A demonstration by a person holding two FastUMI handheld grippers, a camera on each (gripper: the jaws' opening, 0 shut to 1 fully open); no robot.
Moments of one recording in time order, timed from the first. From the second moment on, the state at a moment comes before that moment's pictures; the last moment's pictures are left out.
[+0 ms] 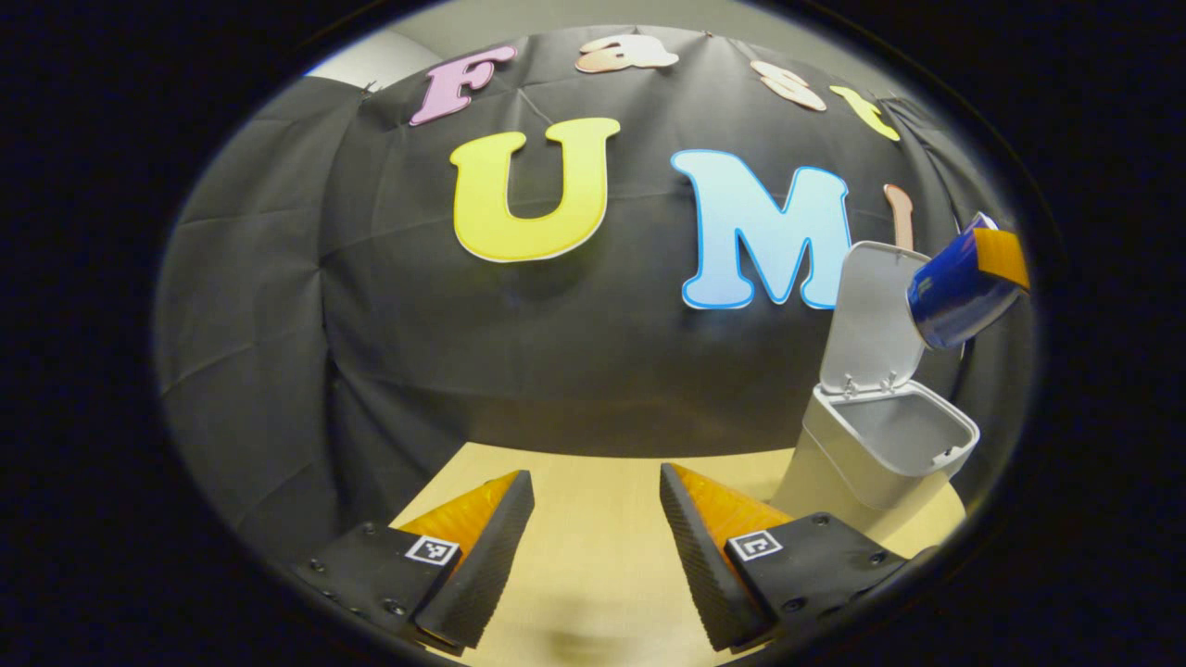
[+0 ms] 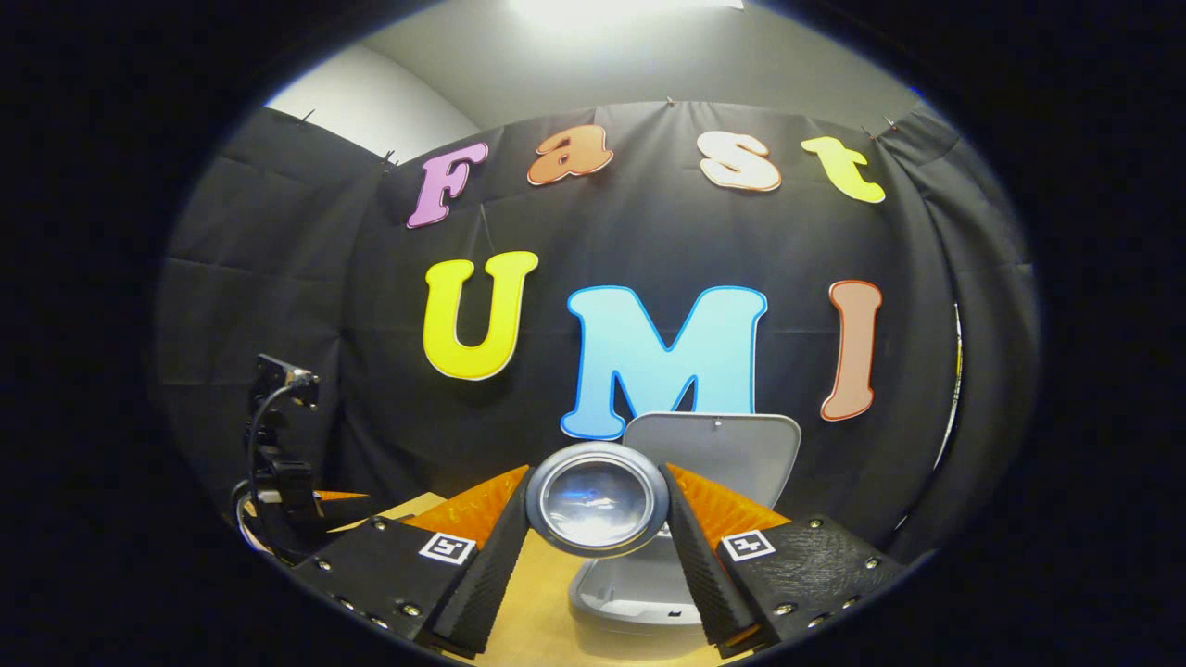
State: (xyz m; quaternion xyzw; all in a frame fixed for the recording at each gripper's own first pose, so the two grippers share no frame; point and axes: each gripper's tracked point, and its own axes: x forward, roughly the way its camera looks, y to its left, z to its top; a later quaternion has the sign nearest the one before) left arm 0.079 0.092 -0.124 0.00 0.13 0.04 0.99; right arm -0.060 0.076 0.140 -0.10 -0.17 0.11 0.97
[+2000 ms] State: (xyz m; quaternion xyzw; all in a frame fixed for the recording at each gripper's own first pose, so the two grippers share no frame) left arm 0.066 0.116 -0.120 0.01 0.13 0.08 0.99; right arm 0.055 -0.015 0.028 -0.06 0.03 0.03 1.00
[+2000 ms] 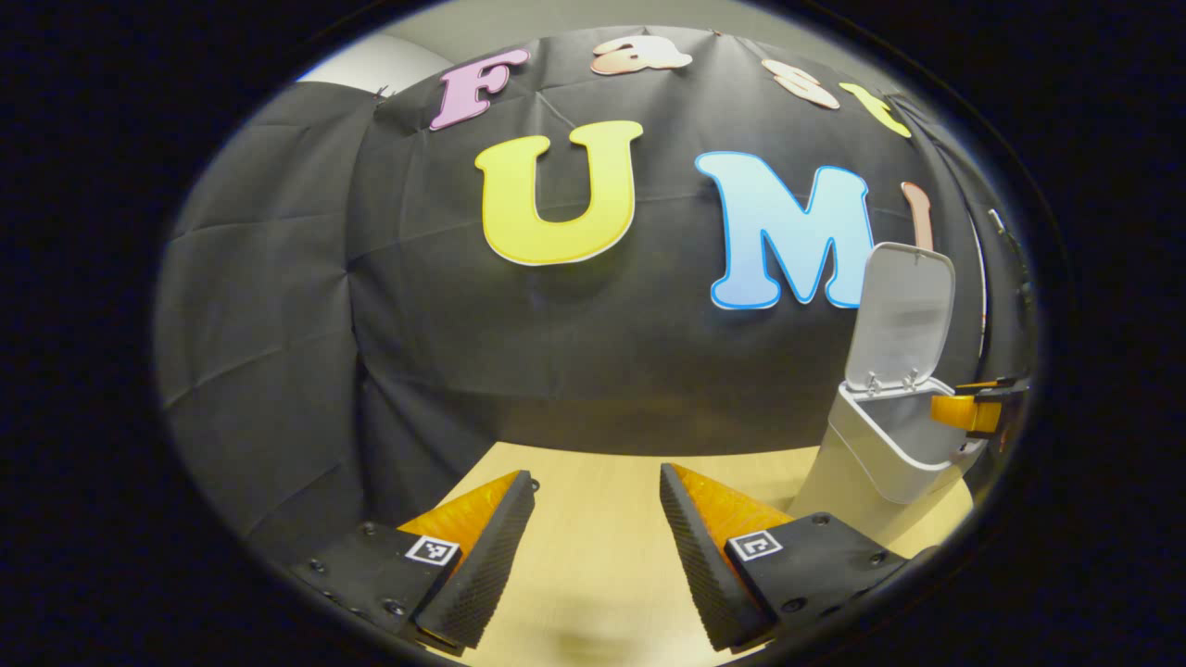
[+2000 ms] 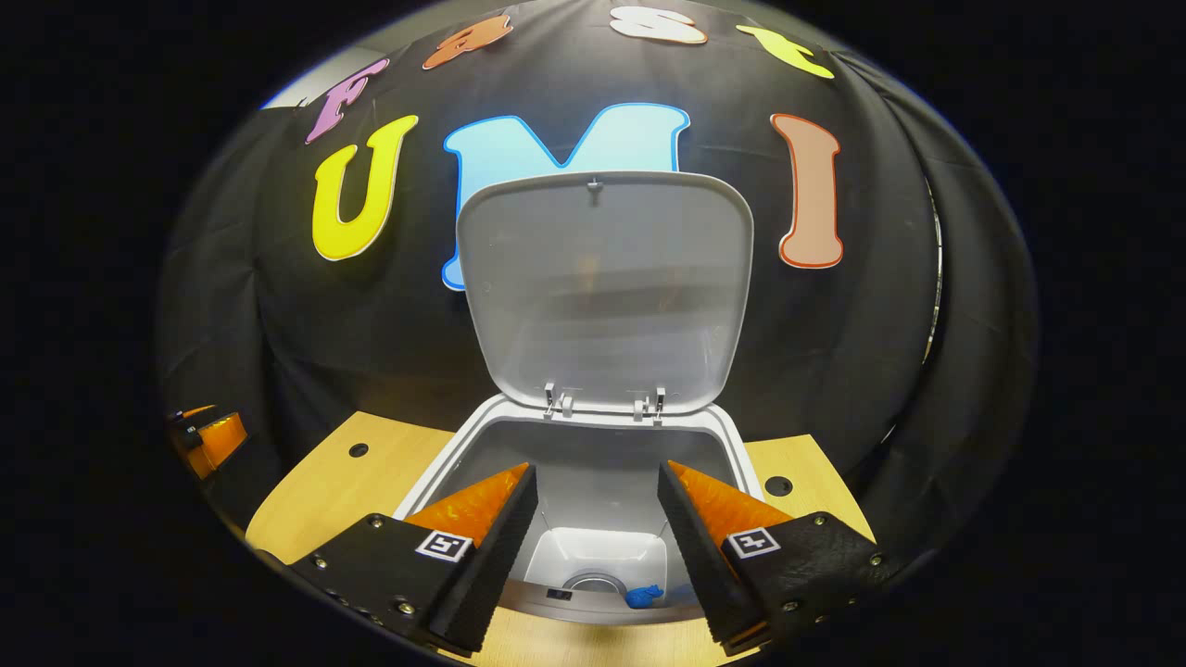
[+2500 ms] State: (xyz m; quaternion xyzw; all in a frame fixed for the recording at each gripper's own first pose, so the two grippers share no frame) left arm 0.060 0.117 -0.117 0.01 0.14 0.07 0.99; right arm 0.036 -0.004 0.097 -0.05 -0.04 0.05 1.00
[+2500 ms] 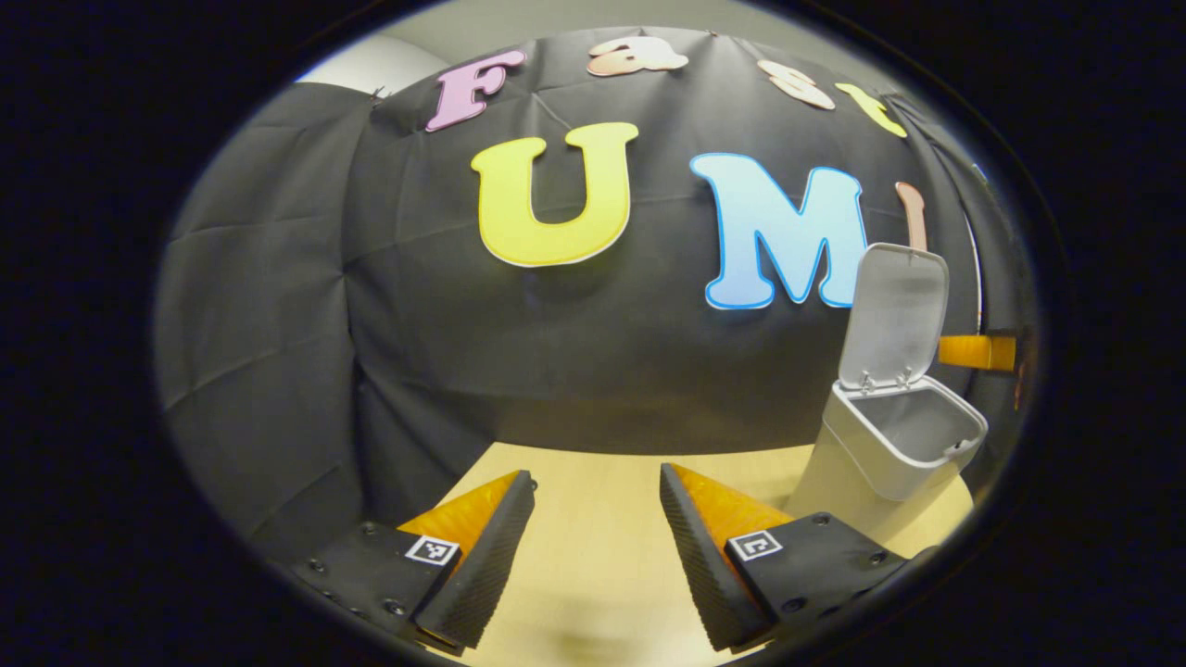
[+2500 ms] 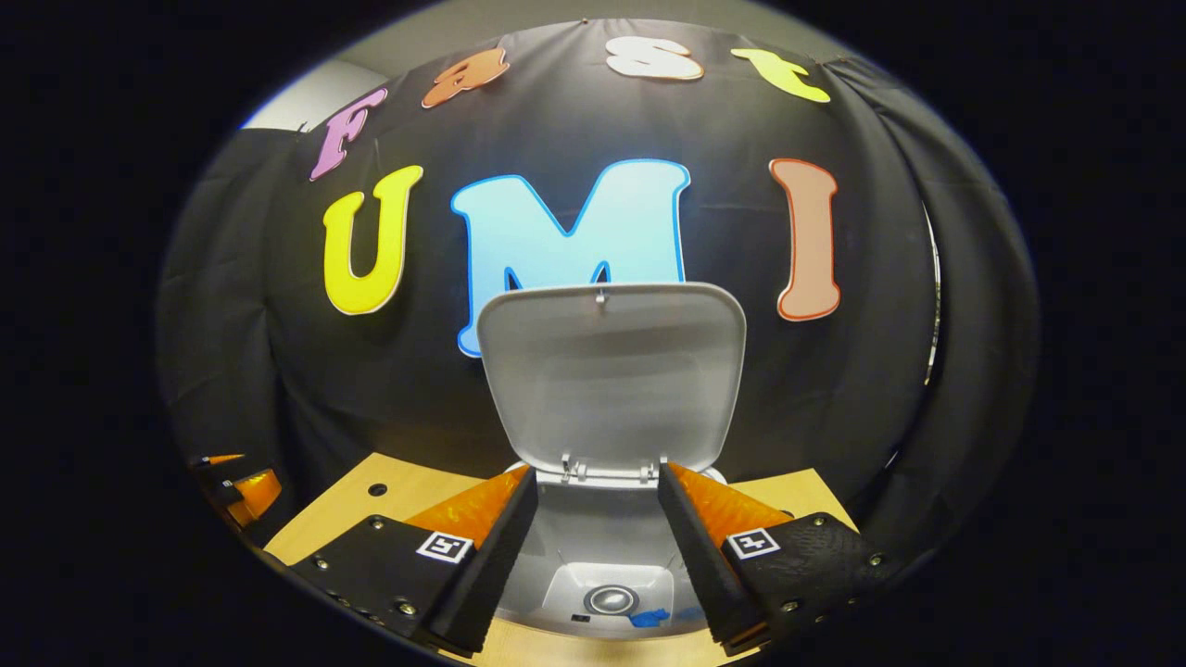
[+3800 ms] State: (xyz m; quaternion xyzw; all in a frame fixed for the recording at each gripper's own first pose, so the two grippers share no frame) left arm 0.035 0.155 -0.123 0.00 0.14 0.12 0.98; right arm 0.090 0.011 0.236 -0.07 -0.15 0.03 0.99
